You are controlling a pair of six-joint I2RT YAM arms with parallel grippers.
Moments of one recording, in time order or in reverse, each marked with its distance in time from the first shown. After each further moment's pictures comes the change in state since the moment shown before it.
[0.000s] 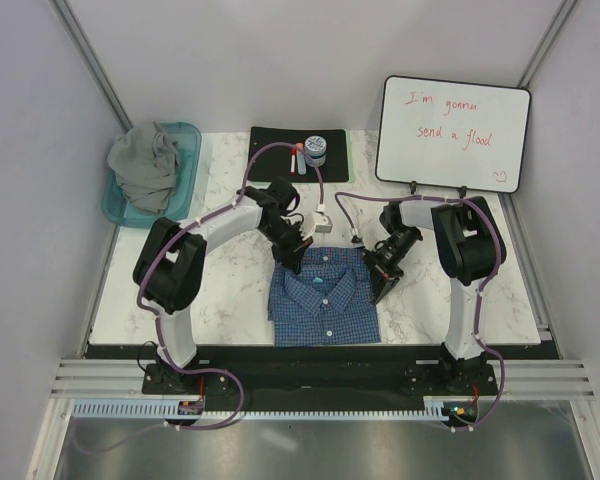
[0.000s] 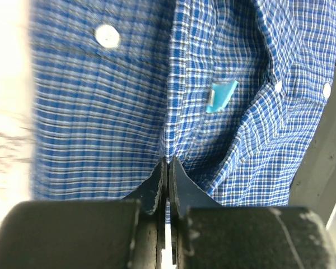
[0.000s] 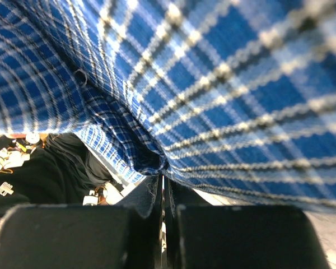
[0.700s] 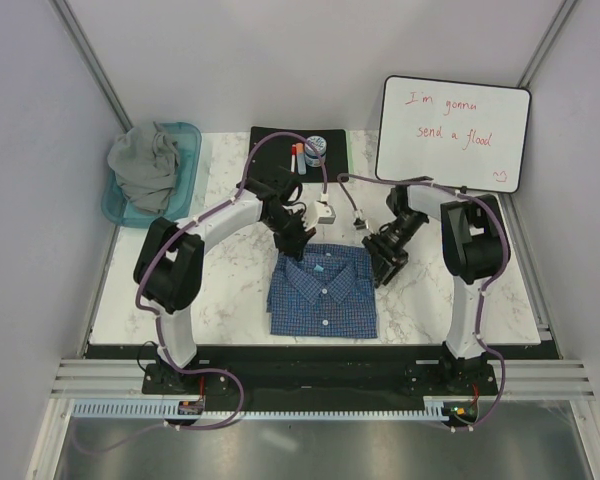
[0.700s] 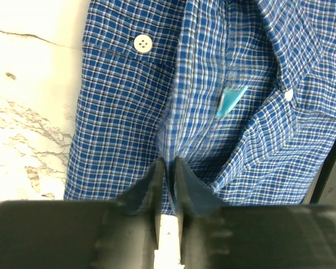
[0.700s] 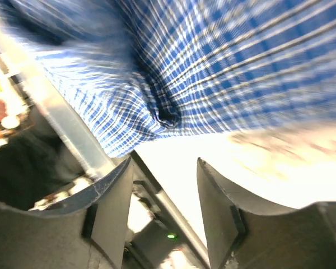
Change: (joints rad) left arm 0.000 0.000 0.098 0.002 -0.080 0.035; right arm -0.042 0.001 0.140 -0.150 0.010 -0.163
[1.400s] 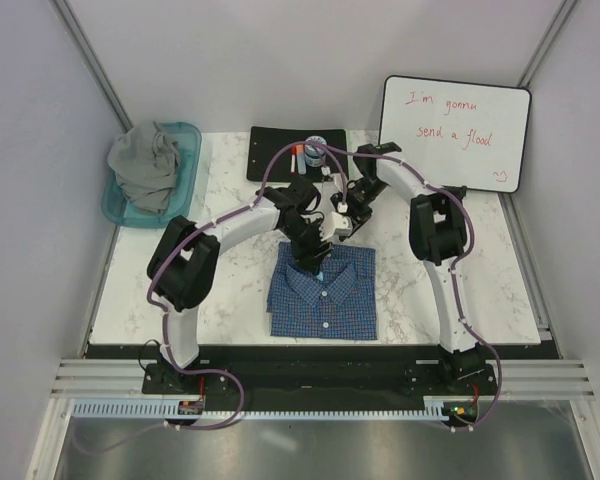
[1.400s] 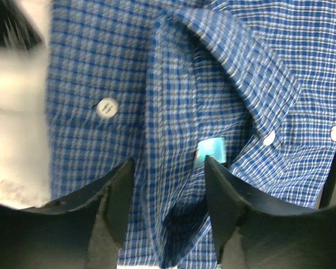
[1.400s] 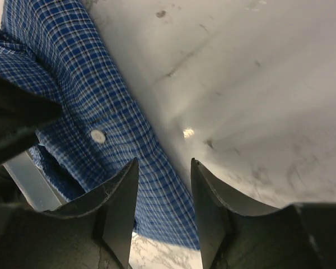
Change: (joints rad) left arm -0.088 0.061 0.008 0.081 0.036 0.005; right arm 0.086 0.350 0.749 -0.028 -0.021 0.079
